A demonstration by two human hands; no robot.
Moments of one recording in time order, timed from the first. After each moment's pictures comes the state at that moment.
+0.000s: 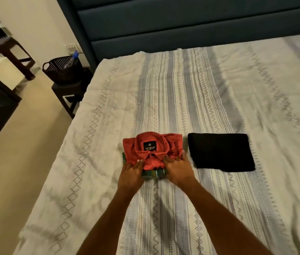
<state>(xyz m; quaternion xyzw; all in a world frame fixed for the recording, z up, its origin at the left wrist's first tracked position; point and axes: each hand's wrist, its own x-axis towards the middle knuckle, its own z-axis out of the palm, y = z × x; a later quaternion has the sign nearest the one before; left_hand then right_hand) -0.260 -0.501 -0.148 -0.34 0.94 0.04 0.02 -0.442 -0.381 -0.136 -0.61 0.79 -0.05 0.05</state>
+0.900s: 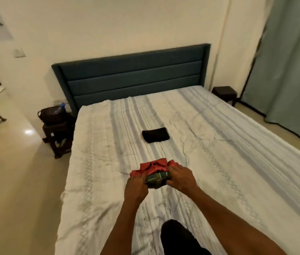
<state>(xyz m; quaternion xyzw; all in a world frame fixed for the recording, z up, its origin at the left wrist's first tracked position) 0.058 -0.060 0.183 -0.25 0.95 0.16 -0.07 -0.095 0.101 0.184 -0.45 0.88 -0.11 0.00</state>
